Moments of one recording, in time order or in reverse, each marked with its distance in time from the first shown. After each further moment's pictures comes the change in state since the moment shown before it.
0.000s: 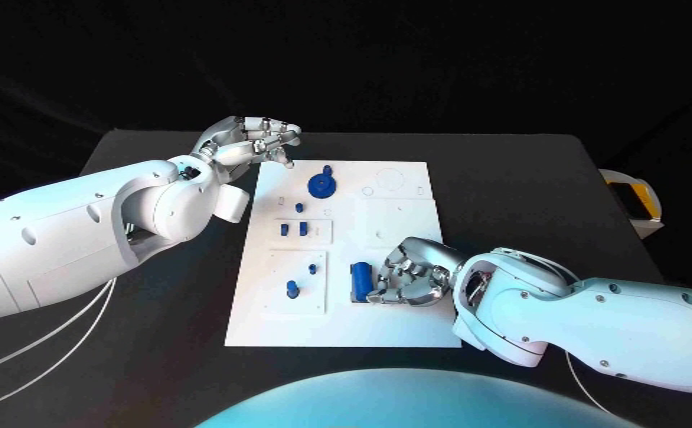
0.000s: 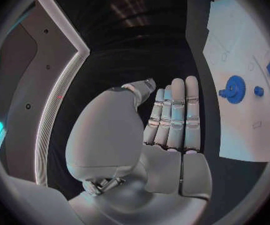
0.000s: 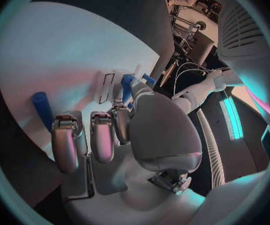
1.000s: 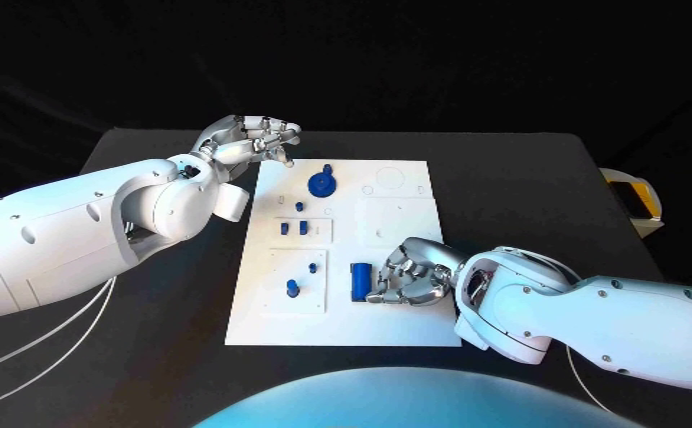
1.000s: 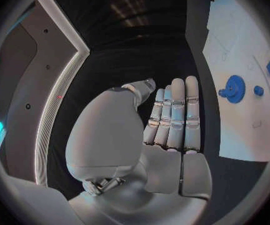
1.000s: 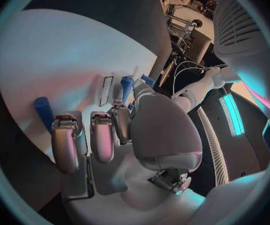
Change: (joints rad) left arm 0.000 -0.001 0.000 0.000 0.000 0.000 -0.001; left_hand -0.001 0.001 0.000 0.000 0.000 0.000 0.000 0.000 0.000 0.000 0.000 0.000 -0.001 0.000 0.000 0.000 -0.001 0.000 0.000 0.000 -0.004 0.000; right arm 0.001 -0.008 0.001 -0.002 0.042 0.020 0.024; right_hand -0.054 -0.040 -0.044 0.016 -0.016 -0.005 0.005 0.012 0.000 -0.003 0.002 -0.019 -0.003 0.000 0.000 0.000 0.000 0.000 0.000 0.000 -0.004 0.000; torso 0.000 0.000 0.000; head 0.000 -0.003
